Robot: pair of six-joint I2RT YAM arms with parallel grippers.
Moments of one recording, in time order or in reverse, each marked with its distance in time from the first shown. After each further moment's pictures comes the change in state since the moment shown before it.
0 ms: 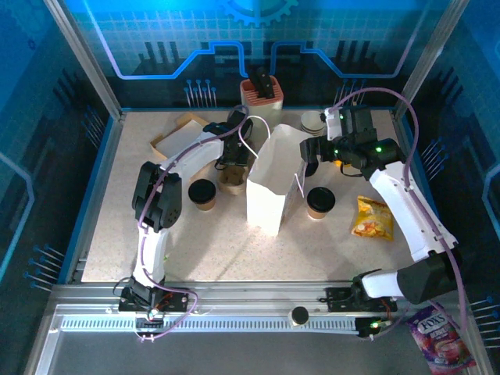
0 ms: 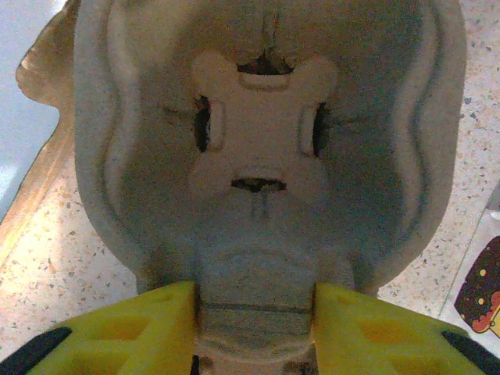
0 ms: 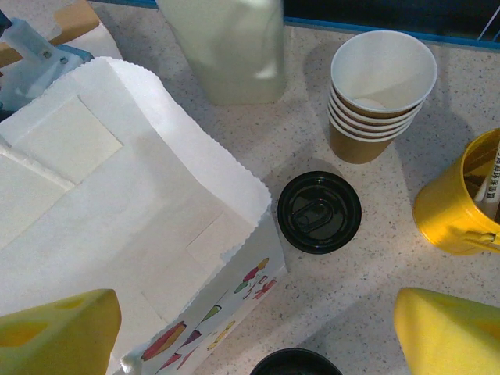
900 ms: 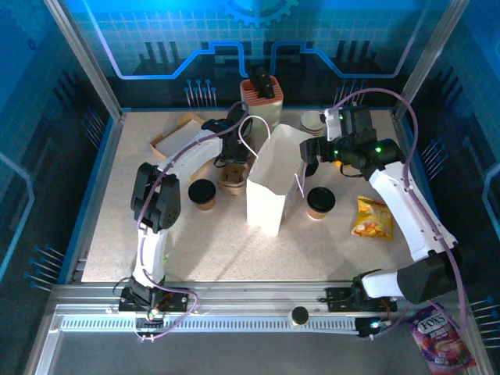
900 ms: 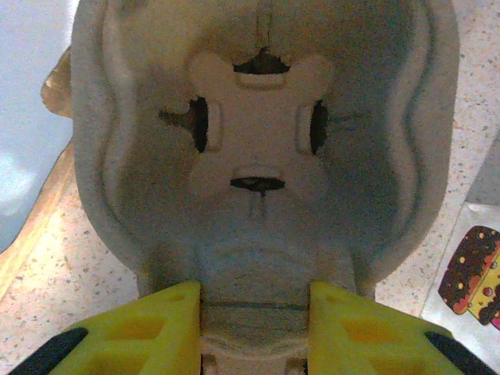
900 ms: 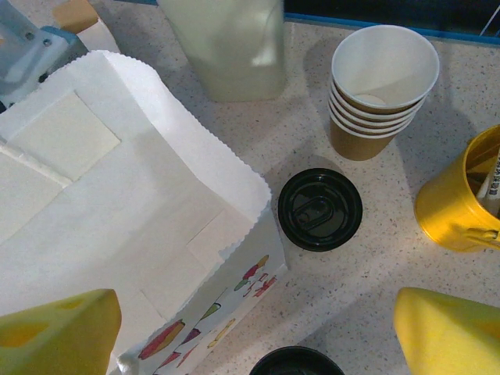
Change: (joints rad) left arm 0.000 -0.021 0.039 -0.043 0.000 0.024; right arm 0.000 0.000 -0.006 0.000 -0.003 0.003
